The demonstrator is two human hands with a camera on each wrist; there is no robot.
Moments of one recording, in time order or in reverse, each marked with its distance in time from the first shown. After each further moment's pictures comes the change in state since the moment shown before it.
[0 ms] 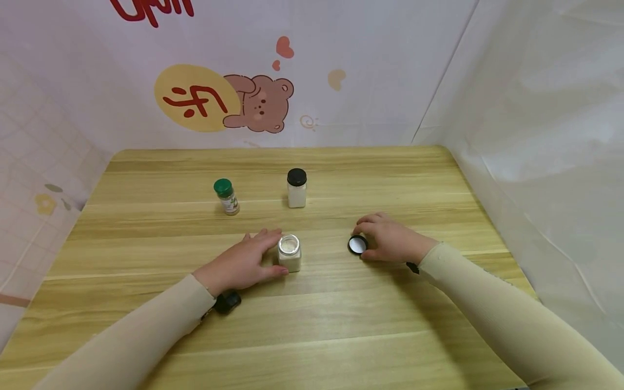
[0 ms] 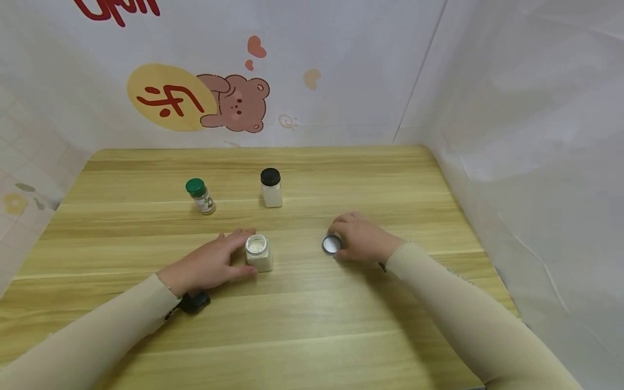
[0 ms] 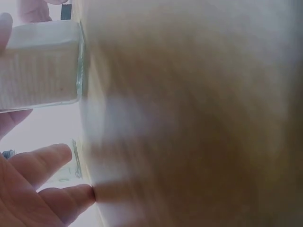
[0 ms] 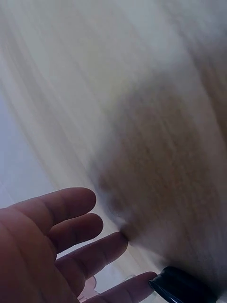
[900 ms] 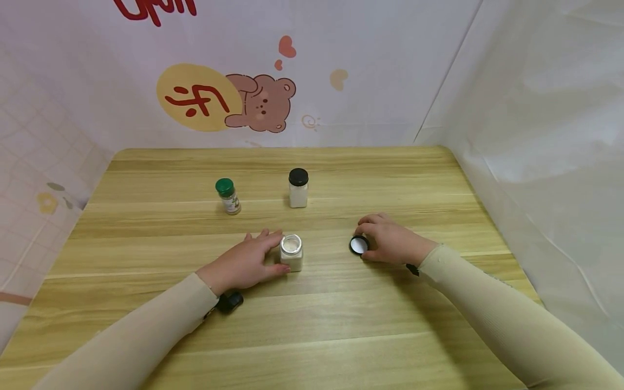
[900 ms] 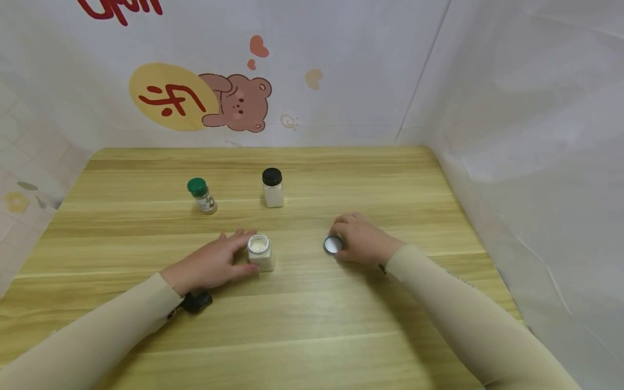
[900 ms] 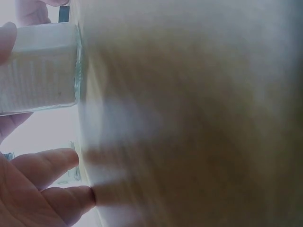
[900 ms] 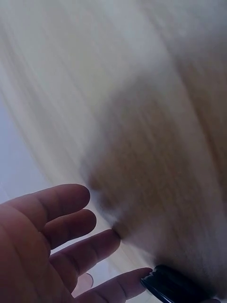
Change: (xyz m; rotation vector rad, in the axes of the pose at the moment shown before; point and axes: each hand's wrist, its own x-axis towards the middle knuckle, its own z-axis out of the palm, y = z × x) left_hand 0.002 0.004 0.000 -0.027 -0.015 -0.039; right_hand 0.001 -0.004 0.000 0.005 -0.036 0.063
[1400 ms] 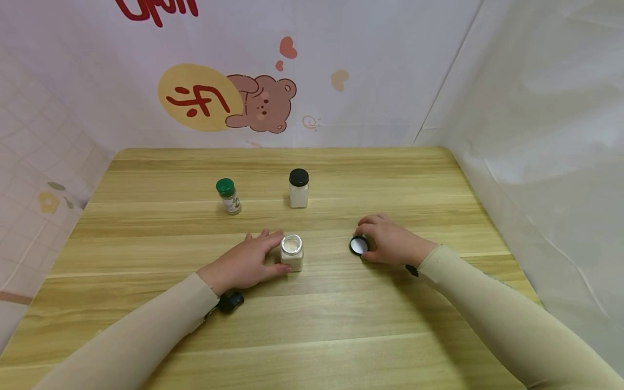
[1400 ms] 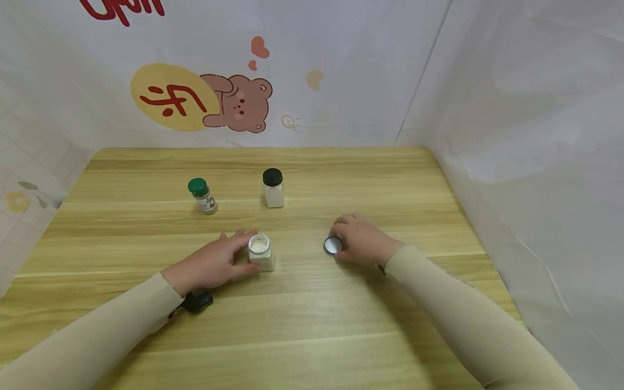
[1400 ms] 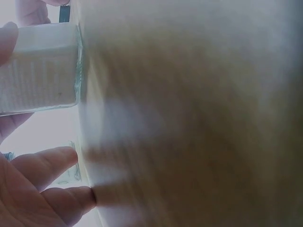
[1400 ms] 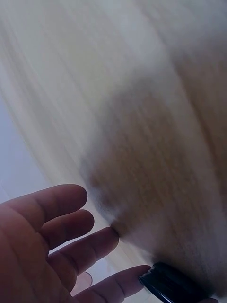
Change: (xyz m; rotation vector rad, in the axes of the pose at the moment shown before) left_hand -0.001 0.000 0.000 0.009 0.010 0.006; right_hand -0.001 -0.004 -0.002 -0.021 0.005 -0.016
